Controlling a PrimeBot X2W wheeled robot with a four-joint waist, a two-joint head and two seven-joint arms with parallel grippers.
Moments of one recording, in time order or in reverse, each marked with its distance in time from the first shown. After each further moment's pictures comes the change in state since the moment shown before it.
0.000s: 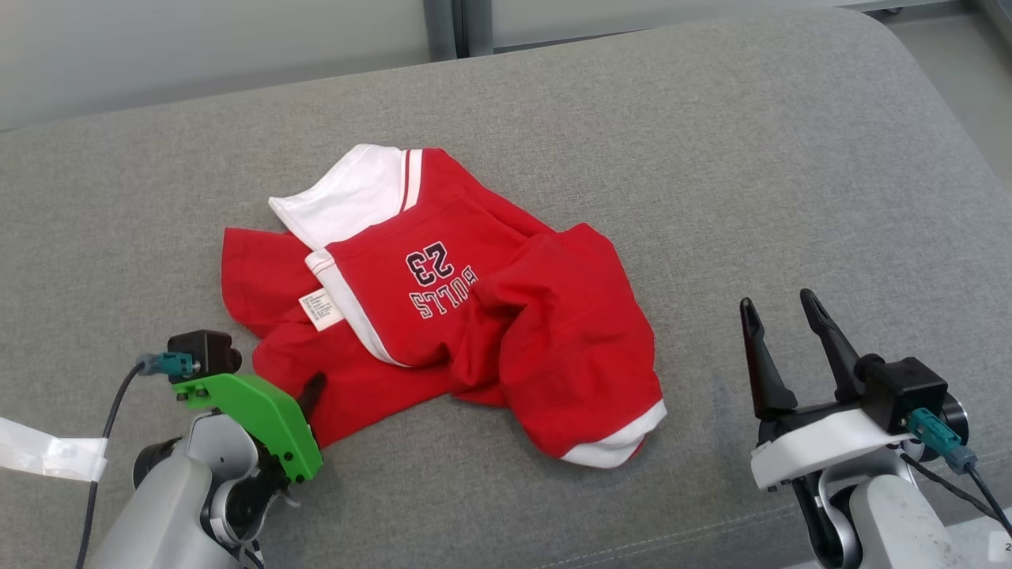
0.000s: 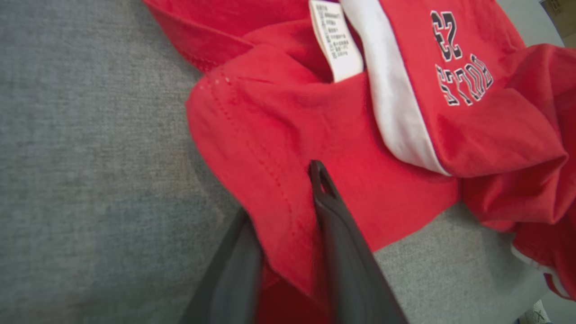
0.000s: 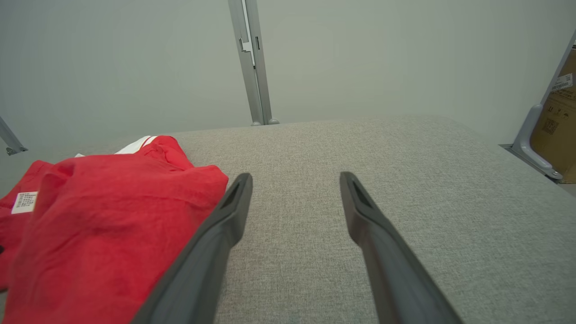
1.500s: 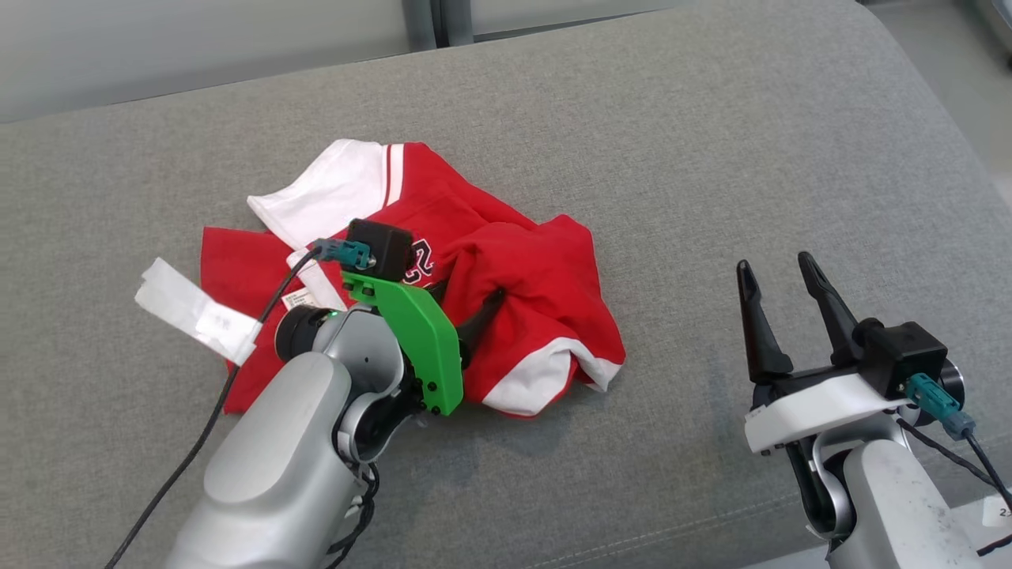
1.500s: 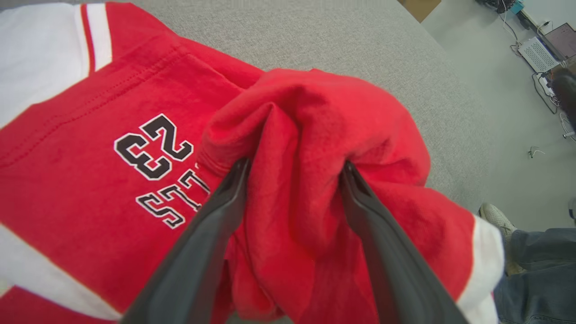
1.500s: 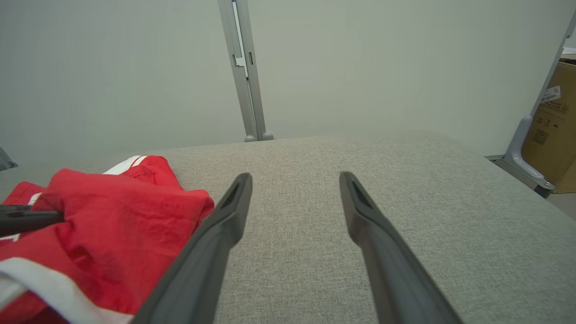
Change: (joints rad) left arm -0.222 -0.151 -0.199 -0.085 0.112 -0.071 0.093; right arm -0.082 -0.003 0.015 0.019 0.015 -0.021 0.000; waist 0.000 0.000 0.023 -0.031
